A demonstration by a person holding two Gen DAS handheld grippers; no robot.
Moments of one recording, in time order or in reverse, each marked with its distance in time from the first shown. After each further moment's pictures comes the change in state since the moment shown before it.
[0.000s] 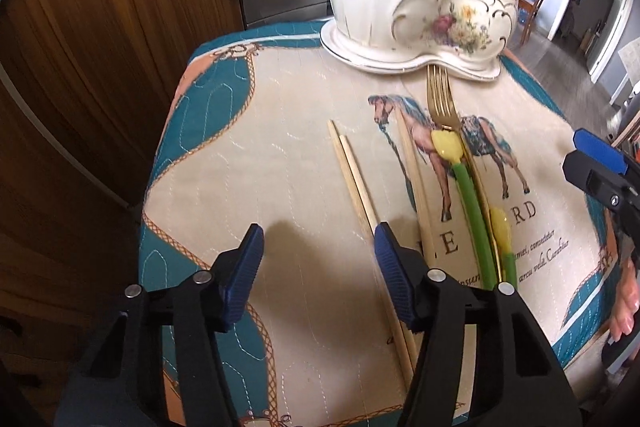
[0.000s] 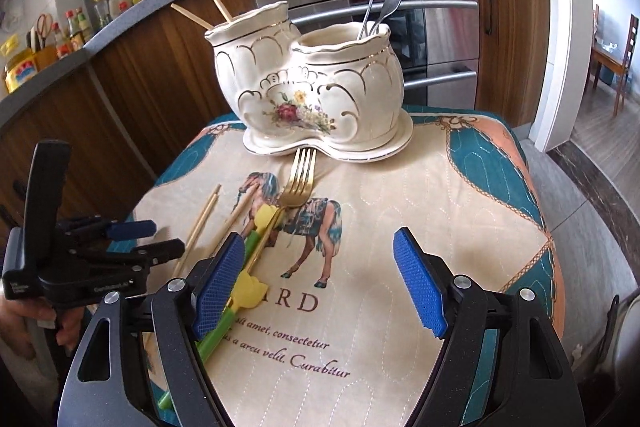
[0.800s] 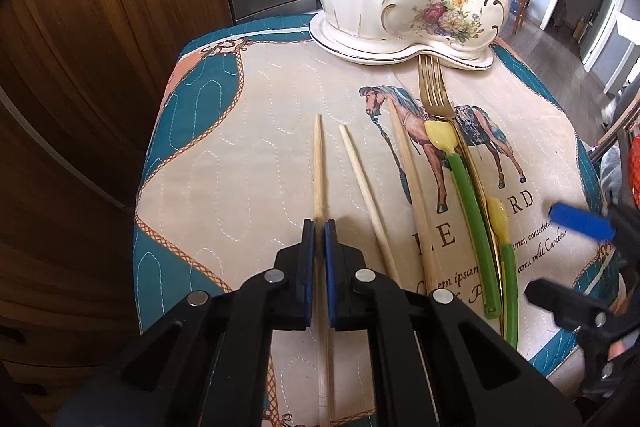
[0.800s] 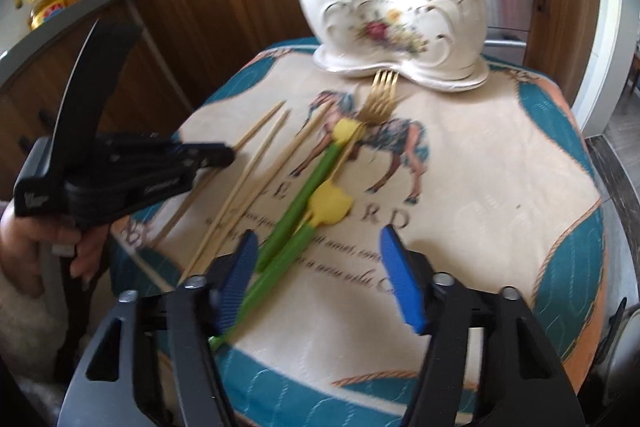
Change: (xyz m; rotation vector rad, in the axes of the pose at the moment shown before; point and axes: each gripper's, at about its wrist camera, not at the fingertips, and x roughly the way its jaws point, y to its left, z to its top) left arm 0.002 -0.001 0.002 0.030 0.027 -0.021; right arm 0.007 0.046 -0.032 -0.107 0.207 0.101
